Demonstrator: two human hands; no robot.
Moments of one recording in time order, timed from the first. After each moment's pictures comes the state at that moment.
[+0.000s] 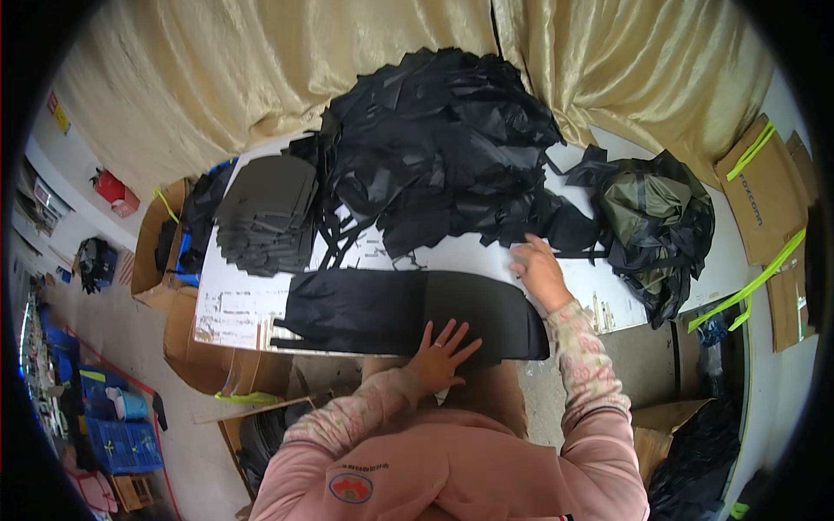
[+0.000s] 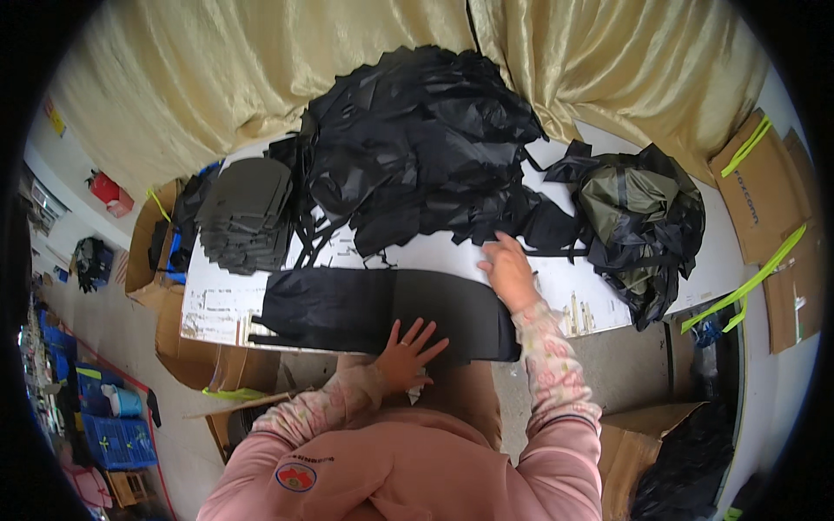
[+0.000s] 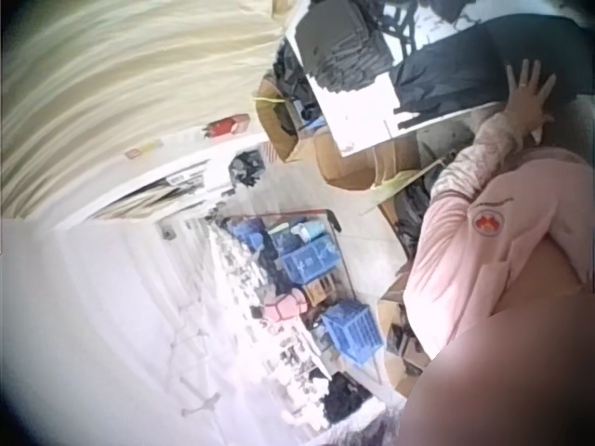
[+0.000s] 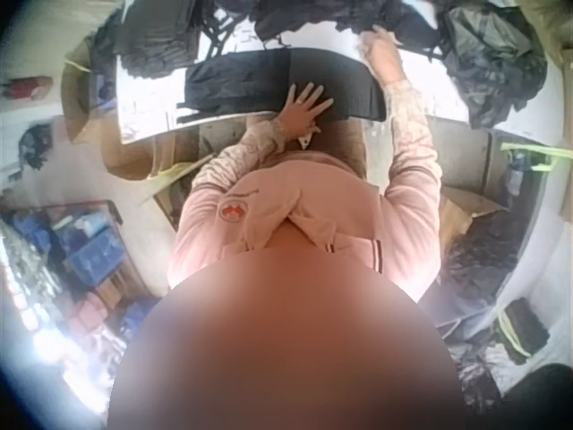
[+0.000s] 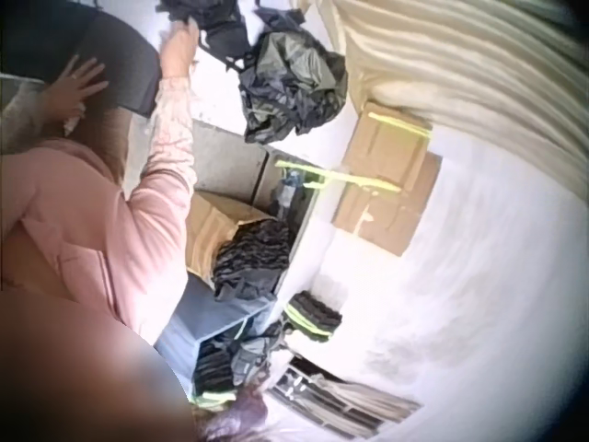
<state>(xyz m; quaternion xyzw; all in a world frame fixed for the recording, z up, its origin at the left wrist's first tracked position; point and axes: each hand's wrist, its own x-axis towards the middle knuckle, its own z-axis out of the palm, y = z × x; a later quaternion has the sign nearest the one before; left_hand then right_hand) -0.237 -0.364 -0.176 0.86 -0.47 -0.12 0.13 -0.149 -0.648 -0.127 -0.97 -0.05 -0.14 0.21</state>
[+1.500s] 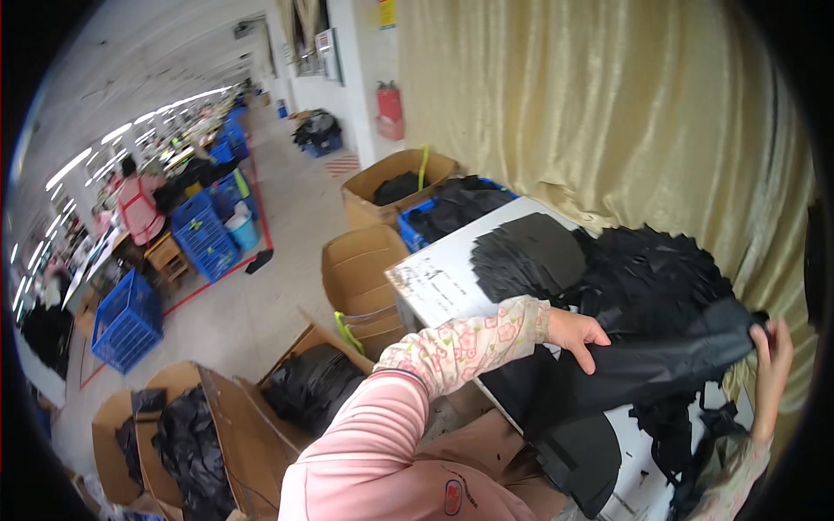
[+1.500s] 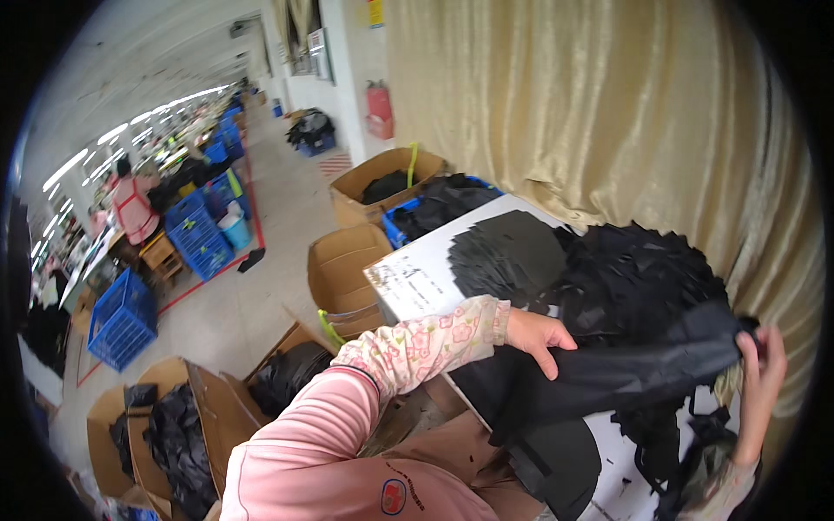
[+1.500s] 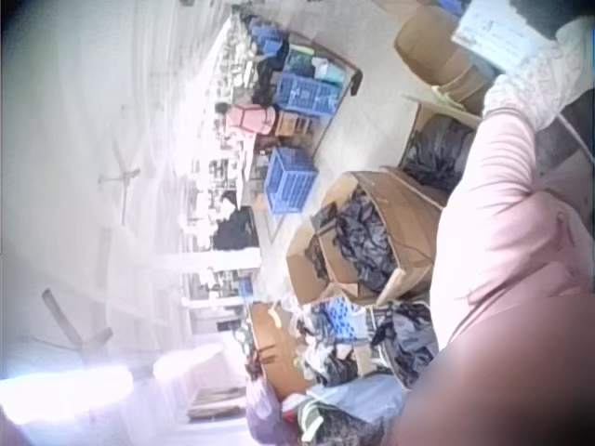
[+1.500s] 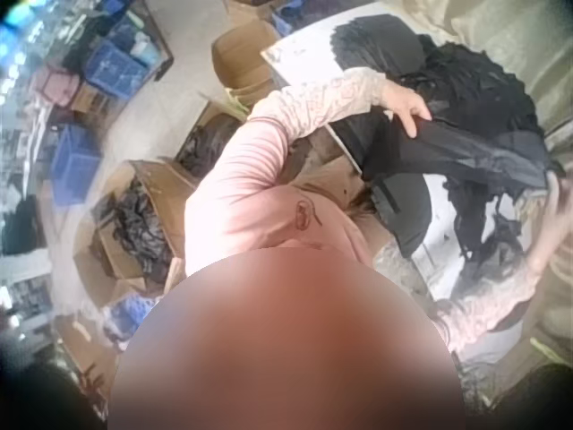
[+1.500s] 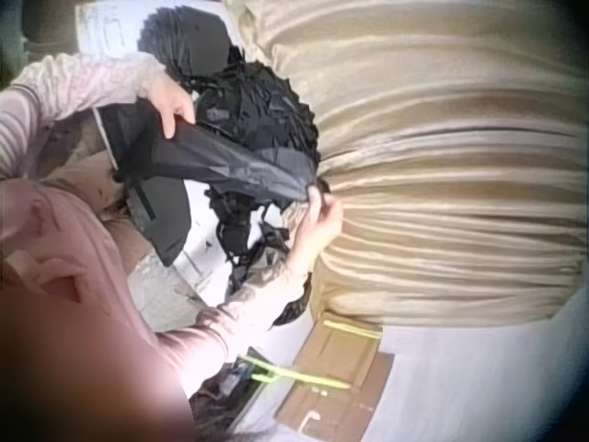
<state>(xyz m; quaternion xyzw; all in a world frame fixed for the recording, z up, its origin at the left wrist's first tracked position) -0.111 -0.248 0.029 0.57 -0.40 -0.35 0.62 -0.115 -0.630 0.188 -0.87 -0.20 -0.31 0.33</state>
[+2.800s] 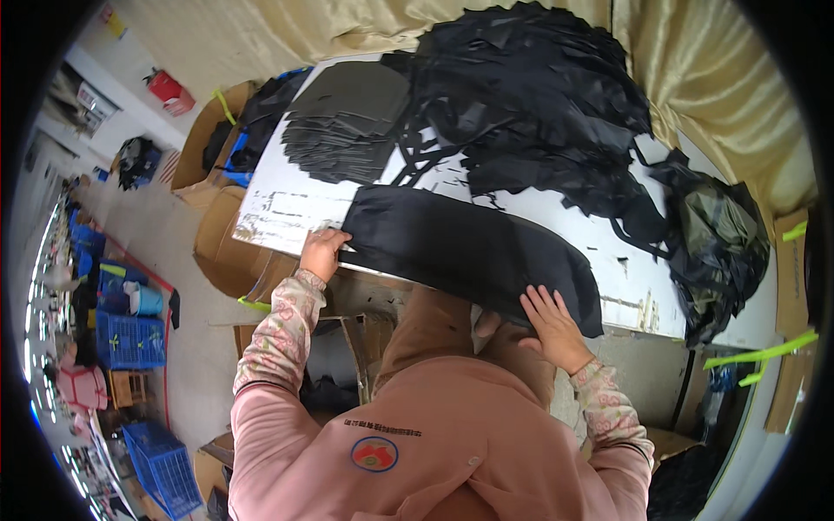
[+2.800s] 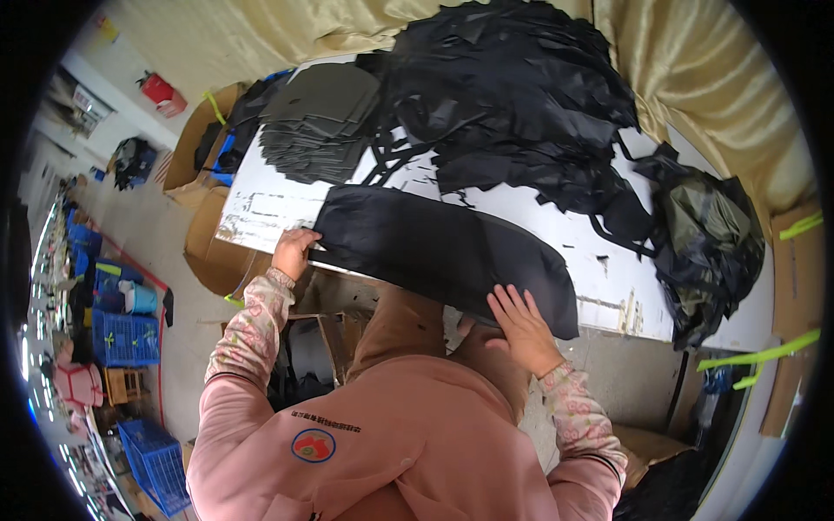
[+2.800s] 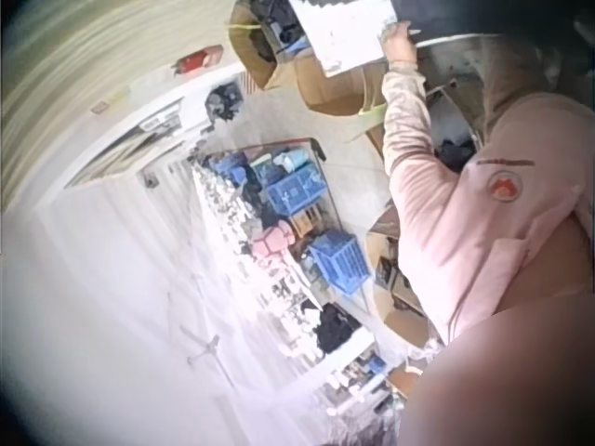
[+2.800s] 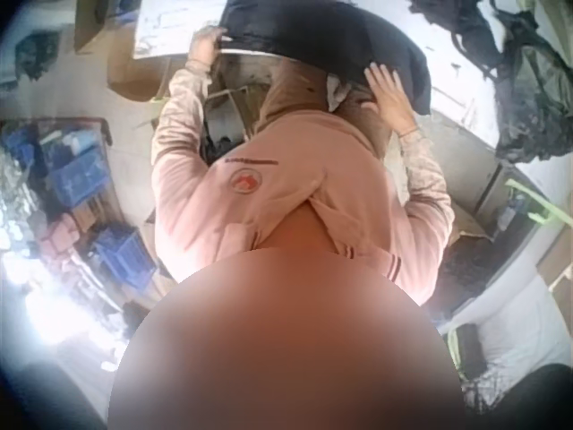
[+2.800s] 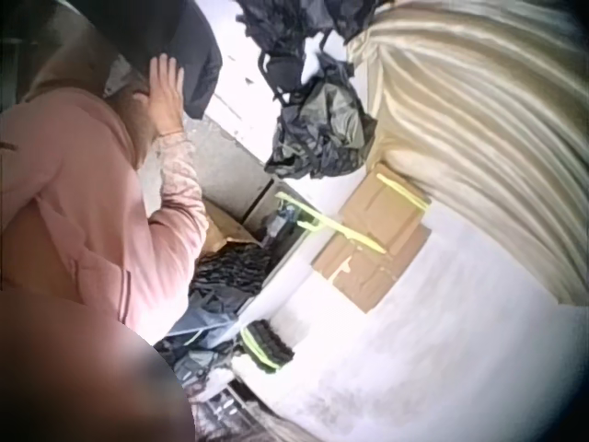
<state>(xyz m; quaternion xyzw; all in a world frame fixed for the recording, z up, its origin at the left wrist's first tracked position) -0.184 -0.079 -0.176 0.95 -0.19 0.15 0.17 -0.282 -0.570 -0.138 -0.94 -0.31 0.09 0.12</state>
